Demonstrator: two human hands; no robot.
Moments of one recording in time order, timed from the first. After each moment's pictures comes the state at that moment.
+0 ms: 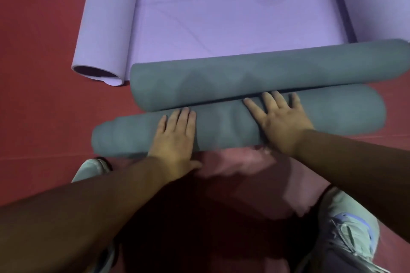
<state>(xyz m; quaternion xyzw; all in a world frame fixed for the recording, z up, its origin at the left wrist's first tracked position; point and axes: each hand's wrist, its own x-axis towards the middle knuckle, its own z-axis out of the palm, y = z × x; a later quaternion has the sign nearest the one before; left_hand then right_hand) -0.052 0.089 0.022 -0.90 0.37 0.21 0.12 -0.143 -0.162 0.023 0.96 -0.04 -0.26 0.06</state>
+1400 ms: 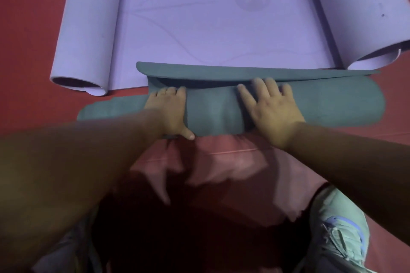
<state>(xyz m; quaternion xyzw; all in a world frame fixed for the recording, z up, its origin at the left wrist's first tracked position) 0.032 0.021 0.026 -0.89 0.36 0.24 0.14 -0.125 -0.181 0.028 0.99 -0.06 -0.14 0.09</state>
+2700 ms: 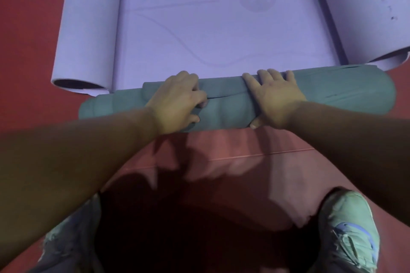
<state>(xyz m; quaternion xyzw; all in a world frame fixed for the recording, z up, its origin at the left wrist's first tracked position) 0.063 0.027 0.024 -0.81 0.58 0.06 -0.07 -0.072 -0.202 0.026 0.97 -0.09 -0.22 0.03</state>
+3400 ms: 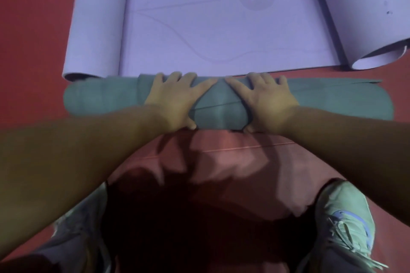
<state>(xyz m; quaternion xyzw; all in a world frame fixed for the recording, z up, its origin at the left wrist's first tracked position) 0.030 0.031 0.064 -0.86 0.48 0.11 0.13 -0.100 -0.166 0.046 0.99 -0.05 -0.16 0.00</state>
